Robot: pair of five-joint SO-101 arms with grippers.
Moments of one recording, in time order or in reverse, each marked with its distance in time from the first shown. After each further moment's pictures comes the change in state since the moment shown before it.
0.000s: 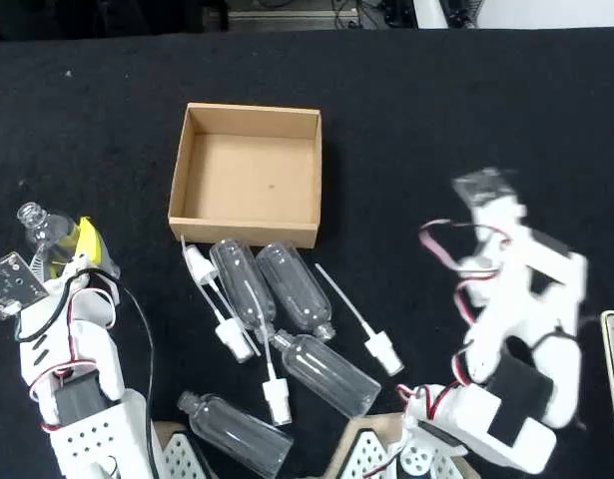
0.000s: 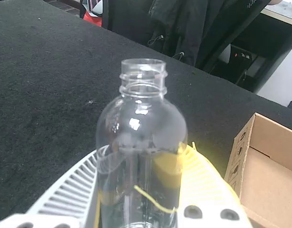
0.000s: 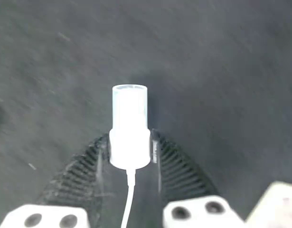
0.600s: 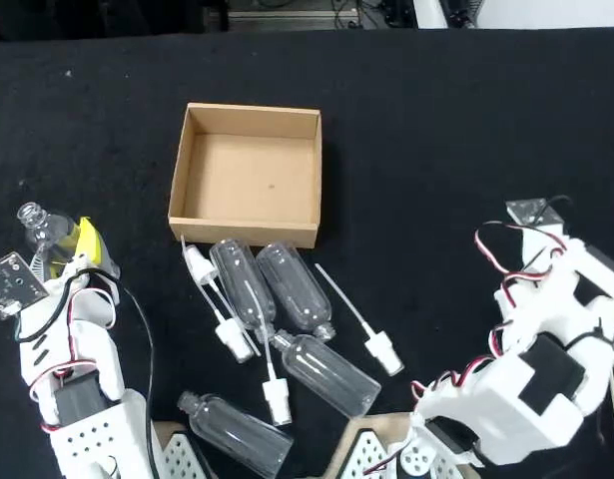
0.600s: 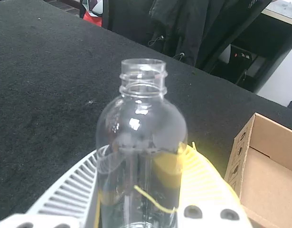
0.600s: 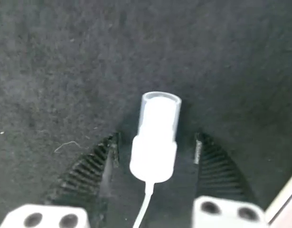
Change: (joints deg) left arm 0.0 0.0 0.0 0.0 0.0; right arm 8.8 11.3 -6.5 6.2 1.2
